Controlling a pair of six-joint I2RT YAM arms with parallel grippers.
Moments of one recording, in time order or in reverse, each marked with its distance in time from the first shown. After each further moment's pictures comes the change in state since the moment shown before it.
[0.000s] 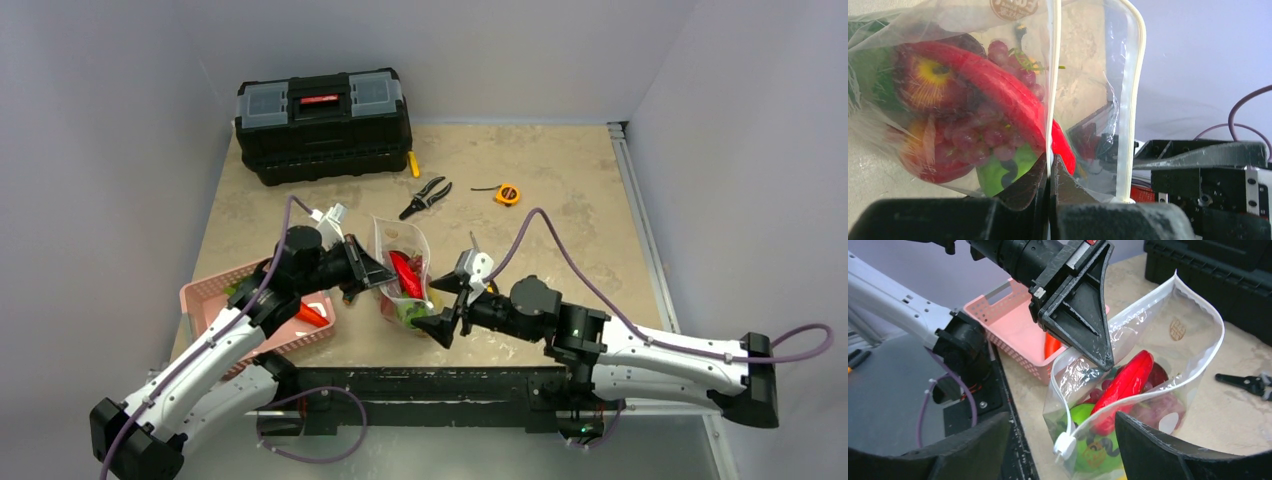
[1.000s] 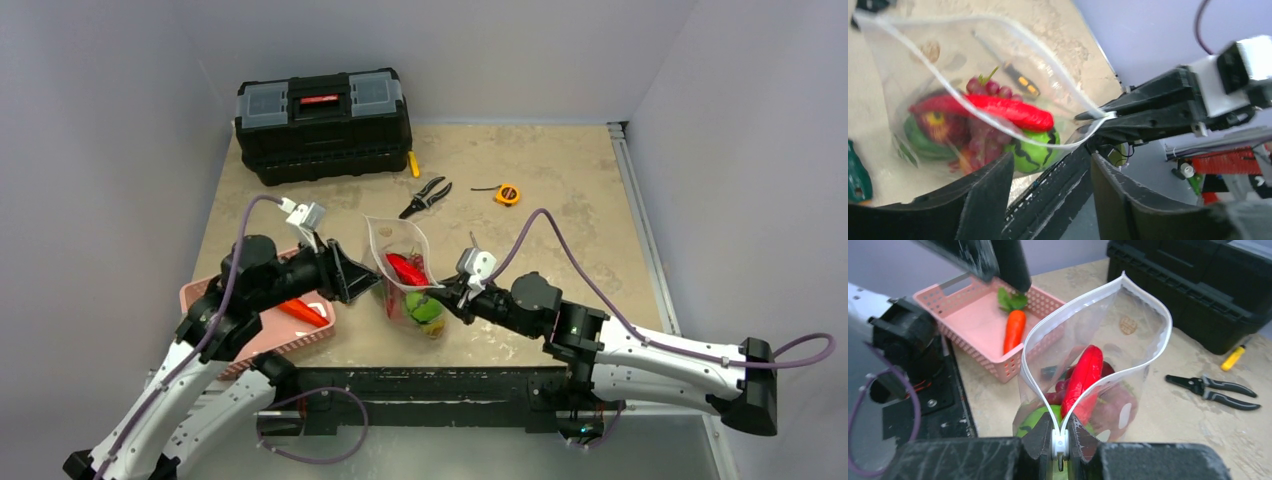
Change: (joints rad) left arm 0.000 -0.182 0.172 -0.214 -0.005 0.359; right arm -0.024 0.009 -0.032 0.044 0.120 -0.163
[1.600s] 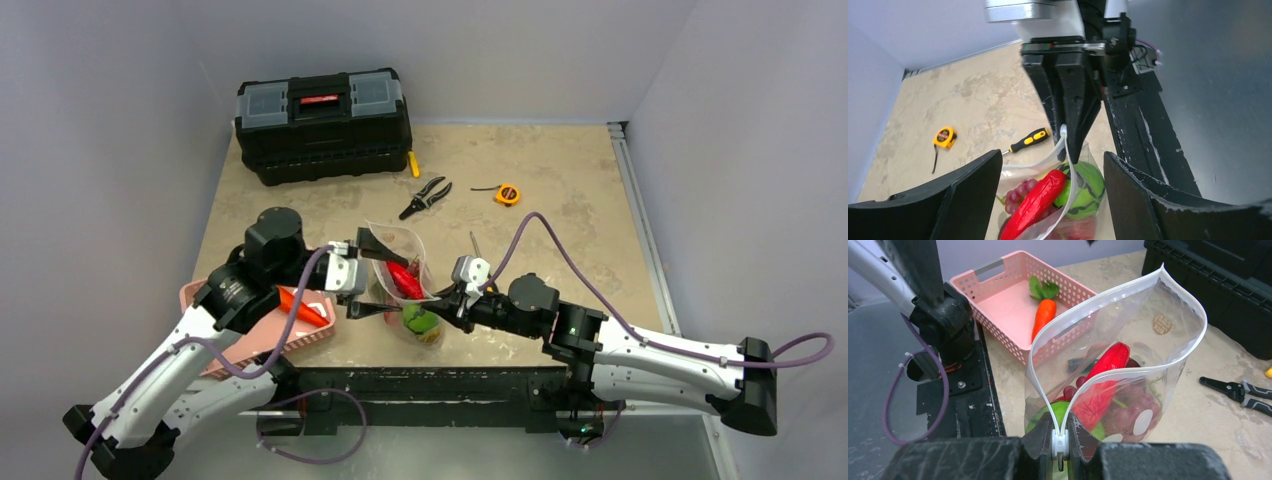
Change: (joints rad) left arm -0.095 0.175 0.167 0.082 0.517 1.102; right arm -0.004 0.002 -0.017 -0.013 -0.146 0.008
